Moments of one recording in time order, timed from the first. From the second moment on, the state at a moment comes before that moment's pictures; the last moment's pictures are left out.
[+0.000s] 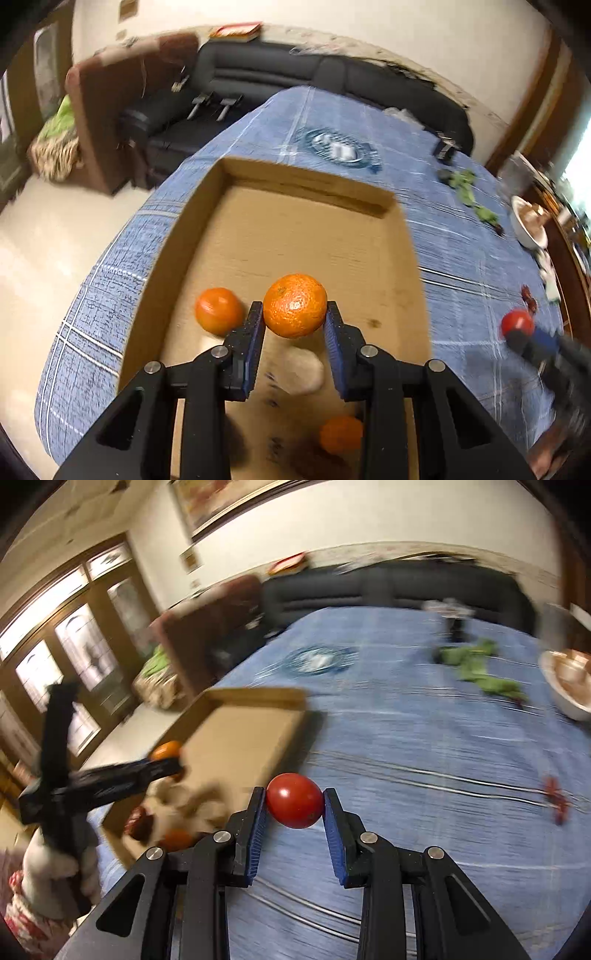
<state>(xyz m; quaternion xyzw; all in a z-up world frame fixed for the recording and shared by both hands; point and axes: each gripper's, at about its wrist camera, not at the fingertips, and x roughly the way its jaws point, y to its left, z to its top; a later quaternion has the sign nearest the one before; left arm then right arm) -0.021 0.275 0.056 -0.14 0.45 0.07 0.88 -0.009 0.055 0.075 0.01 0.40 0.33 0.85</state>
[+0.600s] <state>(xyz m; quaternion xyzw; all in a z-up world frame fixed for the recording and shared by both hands) 0.010 0.303 0.035 -0.20 0.47 0.04 0.86 0.012 0.165 0.026 -0.08 0.43 0.35 0.83</state>
